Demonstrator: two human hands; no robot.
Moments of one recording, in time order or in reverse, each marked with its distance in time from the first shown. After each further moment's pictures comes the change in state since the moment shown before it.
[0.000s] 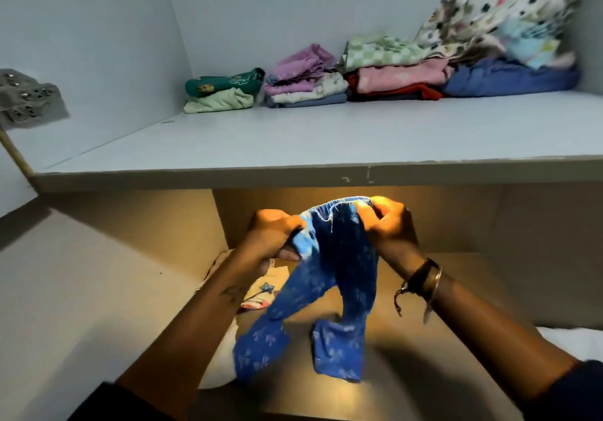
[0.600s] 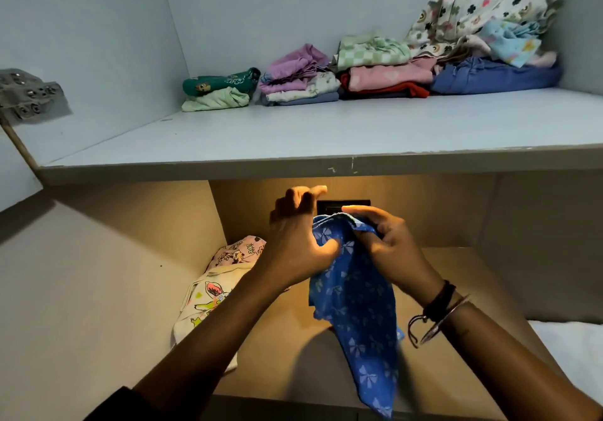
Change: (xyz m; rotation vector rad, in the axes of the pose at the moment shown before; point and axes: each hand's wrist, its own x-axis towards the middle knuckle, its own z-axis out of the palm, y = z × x) left_hand -0.043 0.003 0.035 0.779 0.074 0.650; right_hand -0.050 -0.029 -0.037 0.327 -0.348 0.013
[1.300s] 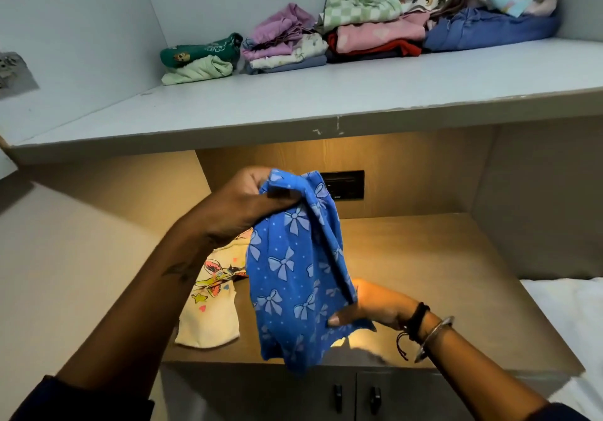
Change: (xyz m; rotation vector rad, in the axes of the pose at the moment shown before) left_hand -0.011 0.002 -0.081 -0.880 -0.418 -0.033; right_hand -0.070 0.108 0.037 0.235 -0.651 0.571
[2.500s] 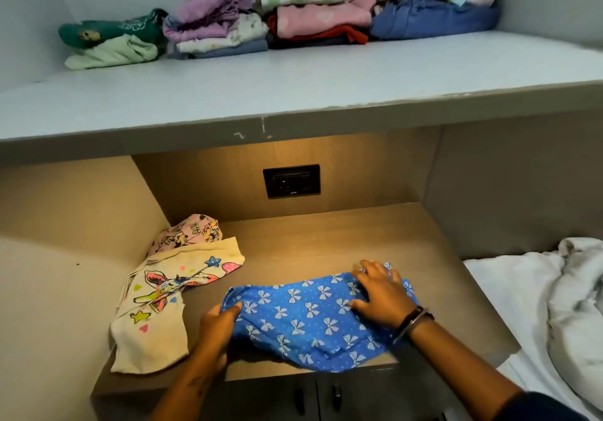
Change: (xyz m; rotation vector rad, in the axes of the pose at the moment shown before) left_hand -0.038 -0.254 0.075 -0.258 0.761 -0.955; right_hand -0.033 0.087 -0.080 -1.049 0.587 0.301
